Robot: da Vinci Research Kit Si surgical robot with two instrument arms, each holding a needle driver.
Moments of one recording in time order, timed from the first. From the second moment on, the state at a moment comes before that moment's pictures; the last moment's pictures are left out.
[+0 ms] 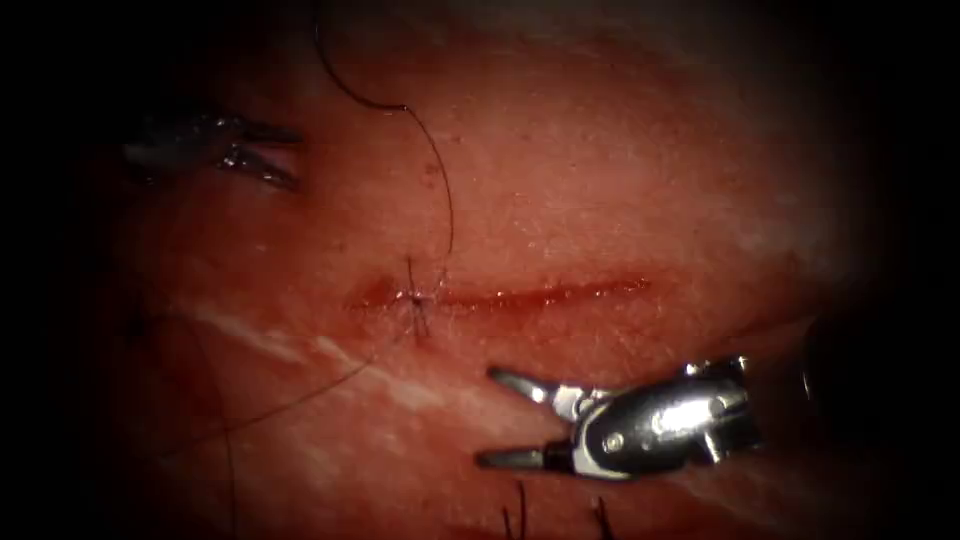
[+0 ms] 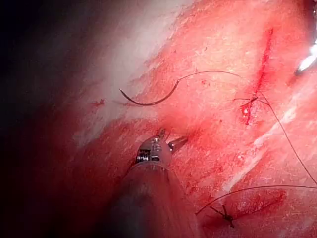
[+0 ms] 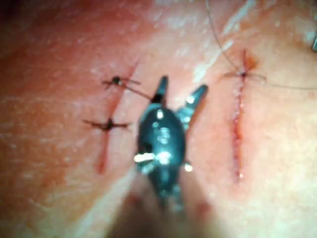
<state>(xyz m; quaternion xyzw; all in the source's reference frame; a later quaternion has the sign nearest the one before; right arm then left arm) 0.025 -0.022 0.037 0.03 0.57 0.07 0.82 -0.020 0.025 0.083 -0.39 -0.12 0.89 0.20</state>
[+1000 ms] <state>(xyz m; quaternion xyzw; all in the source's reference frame) 0.024 -0.022 0.037 0.03 0.57 0.07 0.82 -0.022 0.030 0.071 -0.32 0.01 0.94 0.09</state>
